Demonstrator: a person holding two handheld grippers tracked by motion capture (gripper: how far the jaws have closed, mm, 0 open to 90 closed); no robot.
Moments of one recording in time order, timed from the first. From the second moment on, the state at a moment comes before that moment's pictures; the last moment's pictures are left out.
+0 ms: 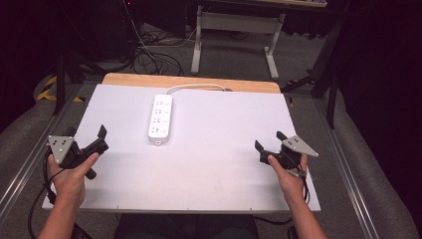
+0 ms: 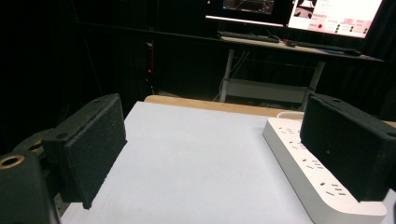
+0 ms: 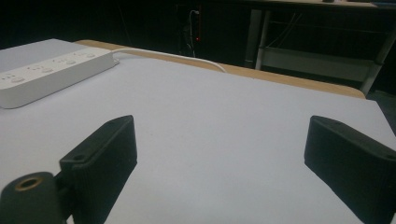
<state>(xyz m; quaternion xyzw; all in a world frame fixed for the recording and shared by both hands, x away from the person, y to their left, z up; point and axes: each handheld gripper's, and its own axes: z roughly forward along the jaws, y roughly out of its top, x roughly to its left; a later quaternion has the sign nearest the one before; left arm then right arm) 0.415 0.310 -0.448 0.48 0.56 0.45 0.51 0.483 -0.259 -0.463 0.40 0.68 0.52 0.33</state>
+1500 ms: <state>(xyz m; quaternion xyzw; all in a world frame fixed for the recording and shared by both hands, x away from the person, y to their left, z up) 0.429 0.315 -0.438 0.56 0.56 0.38 0.48 0.476 -0.259 -0.462 0.39 0.68 0.53 0.32</state>
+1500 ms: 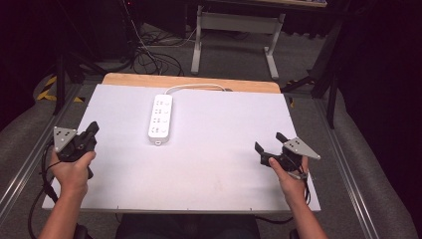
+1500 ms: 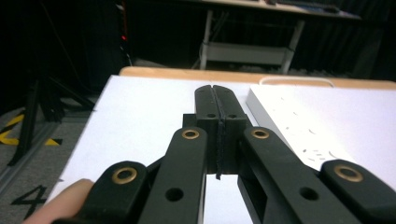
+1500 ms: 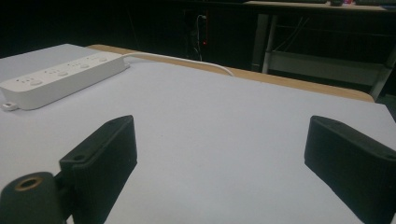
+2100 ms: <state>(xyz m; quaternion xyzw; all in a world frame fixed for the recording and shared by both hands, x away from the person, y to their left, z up) 0.475 0.289 -0.438 0.61 0.55 0.36 0.44 0.477 -0.265 -0.458 0.40 0.67 0.54 0.33</state>
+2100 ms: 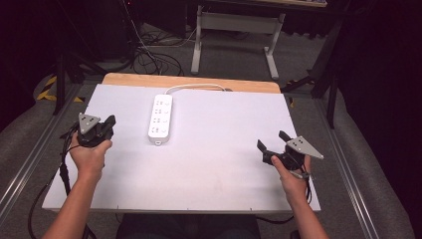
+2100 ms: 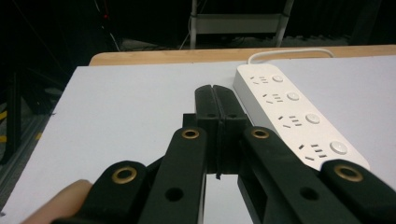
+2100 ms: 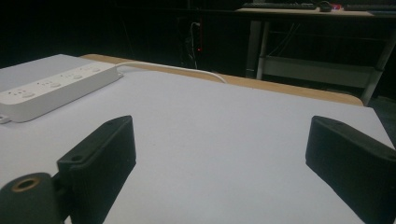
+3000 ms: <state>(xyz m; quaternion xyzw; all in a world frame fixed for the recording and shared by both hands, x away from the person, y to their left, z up) 0.536 0.228 -0.432 0.68 0.53 0.31 0.39 0.479 -0.262 -0.458 0.39 0.67 0.54 0.33</state>
